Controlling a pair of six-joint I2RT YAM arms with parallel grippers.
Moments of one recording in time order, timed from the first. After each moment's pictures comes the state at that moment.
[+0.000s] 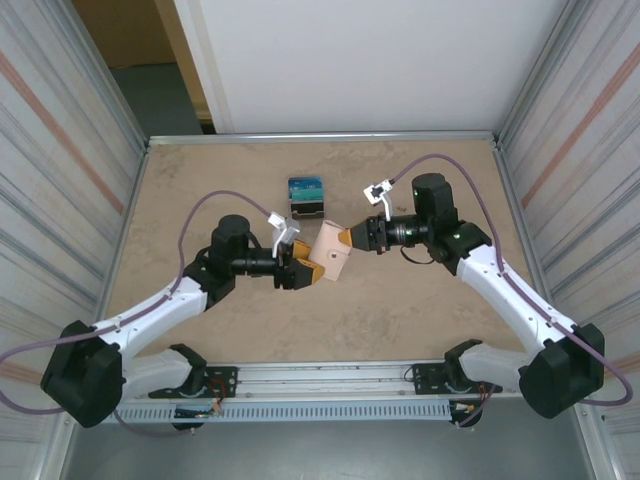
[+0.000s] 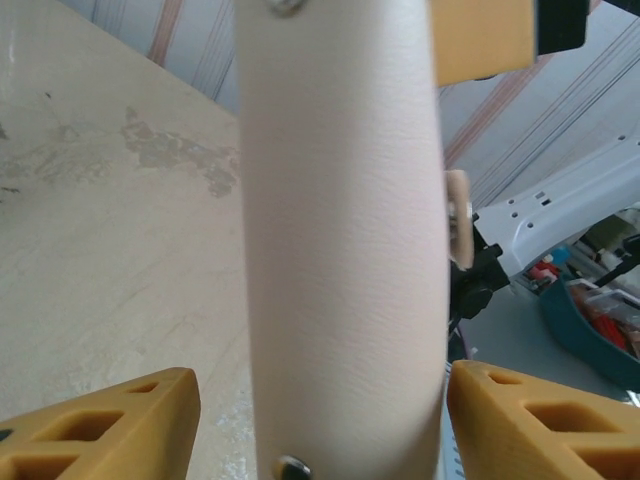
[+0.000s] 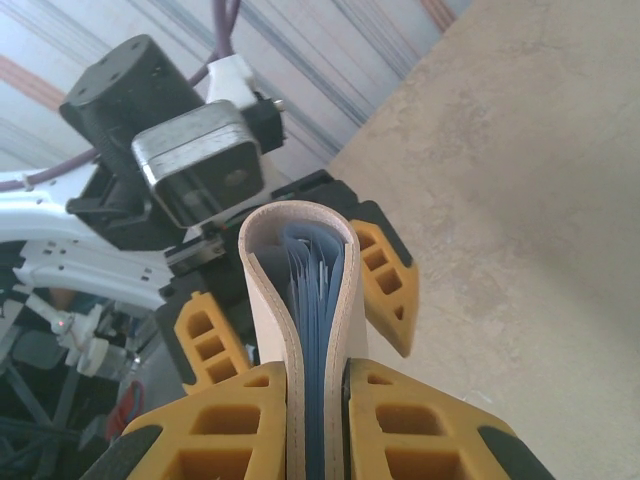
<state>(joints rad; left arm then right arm) -0.60 1.14 0.62 0.22 0.87 -0.29 0.46 1.17 0.98 -0.30 -0.95 0.38</state>
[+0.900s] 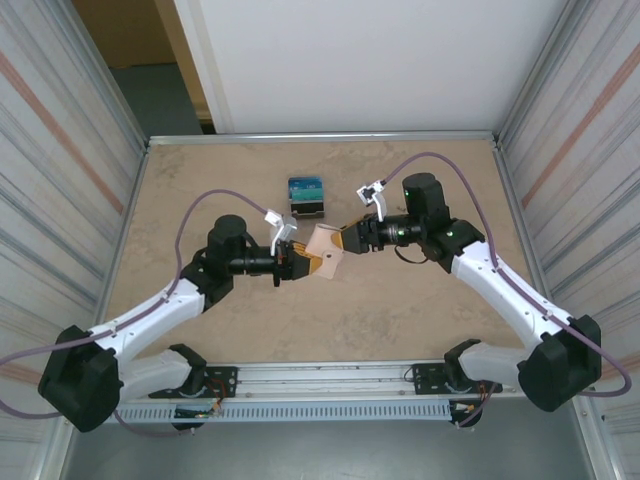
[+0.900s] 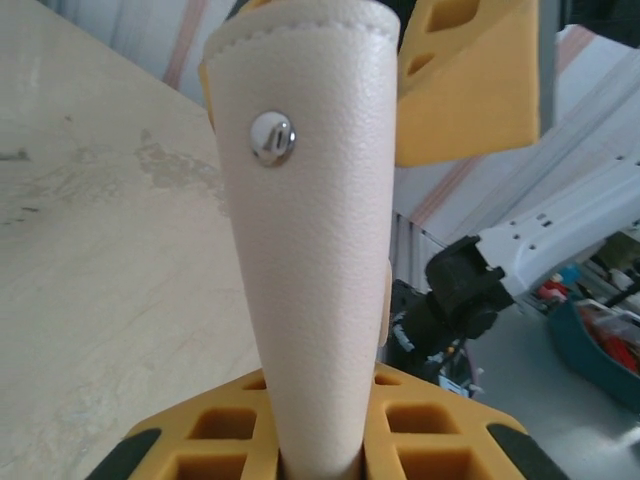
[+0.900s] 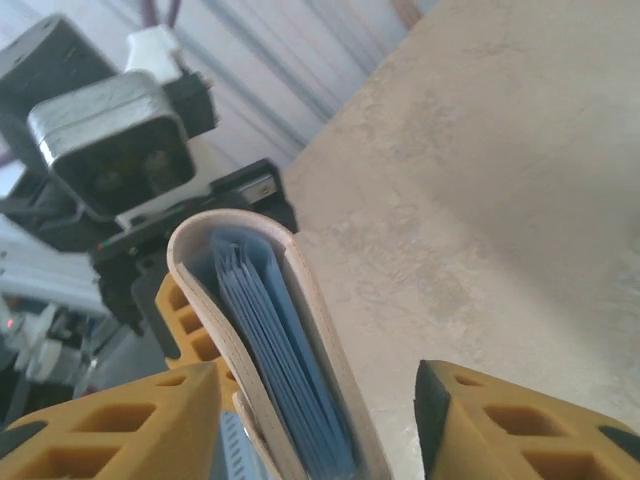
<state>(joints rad) -0.60 1.10 0.62 0.22 0.81 -0.31 0.51 1.20 1.00 -0.33 -0.80 0.34</state>
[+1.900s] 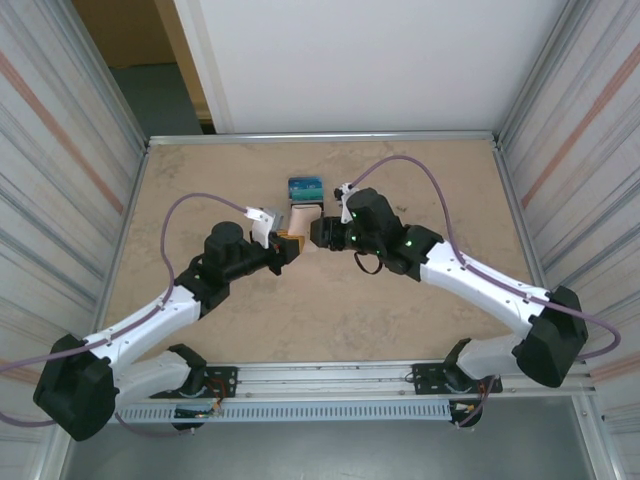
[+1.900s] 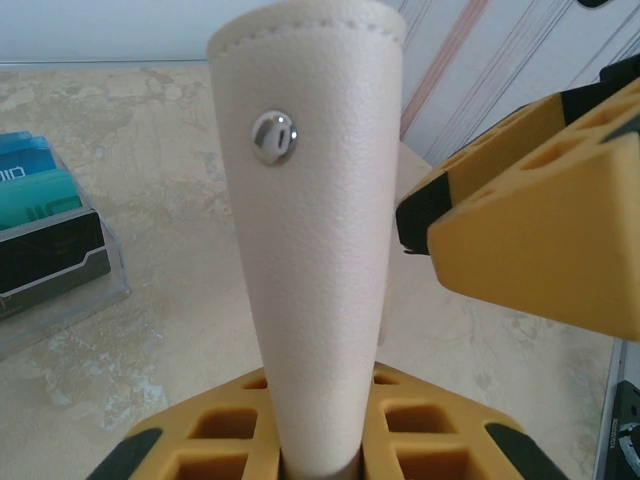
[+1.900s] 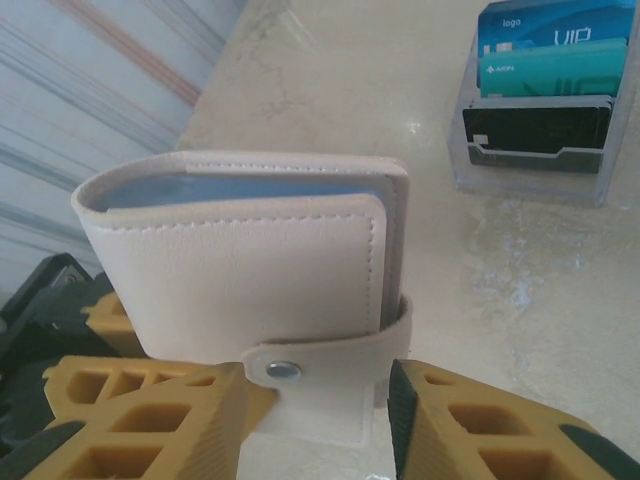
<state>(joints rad) -0.60 1.06 0.57 0.21 0.34 -0.29 0.84 1.33 1.10 -0.31 -0.05 0.67</state>
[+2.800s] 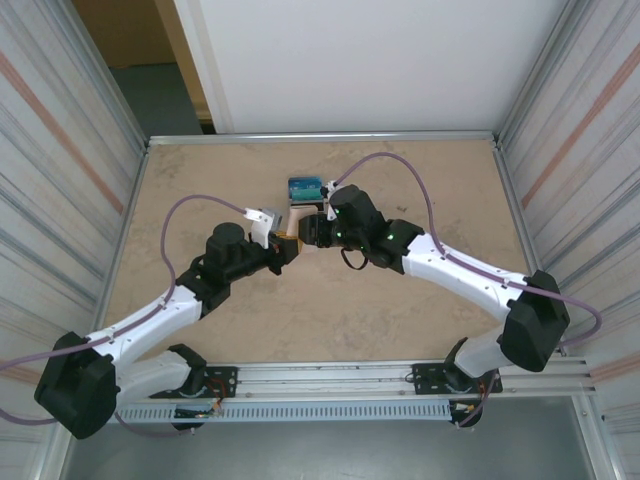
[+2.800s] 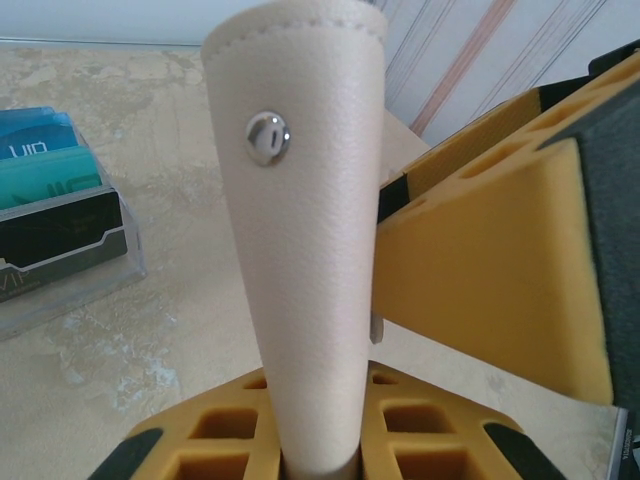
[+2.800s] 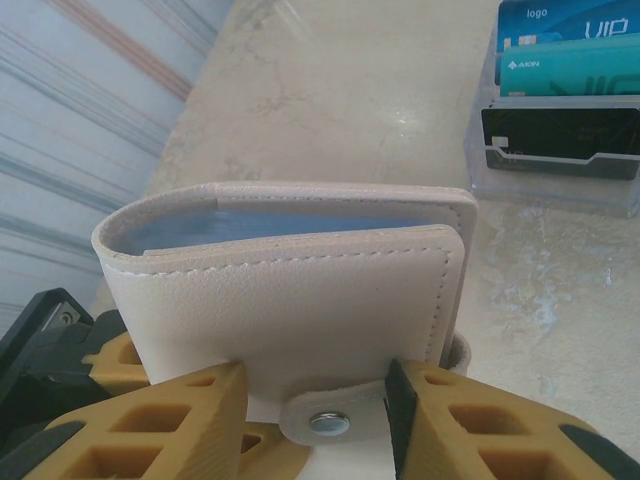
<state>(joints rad) -0.60 1.07 0.56 0.21 0.31 -0.32 0.87 1.45 1.17 -0.30 -0.02 0.67</state>
